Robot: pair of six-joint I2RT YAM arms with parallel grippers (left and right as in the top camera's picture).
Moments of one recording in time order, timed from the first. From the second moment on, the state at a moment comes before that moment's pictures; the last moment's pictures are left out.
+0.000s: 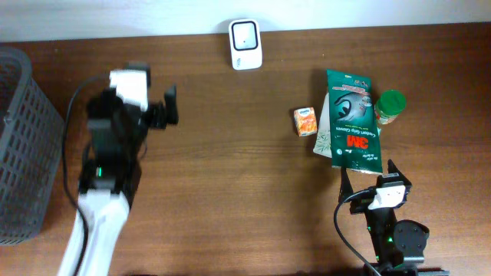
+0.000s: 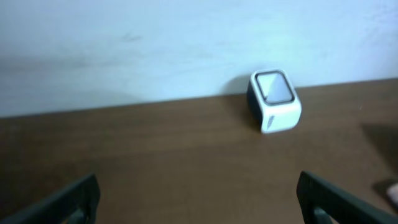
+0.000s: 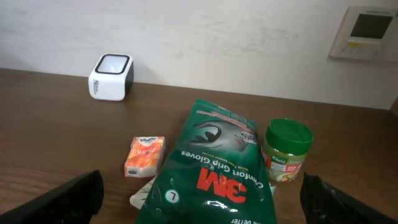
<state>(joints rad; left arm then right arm) -0.03 1.19 0.85 0.01 0.09 0.04 -0.06 0.02 0.01 -0.06 -0.11 -0.08</state>
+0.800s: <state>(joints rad) 0.08 0.17 0.05 0.15 0.10 0.05 -0.06 0.02 0.01 -0.06 -0.11 -0.08</state>
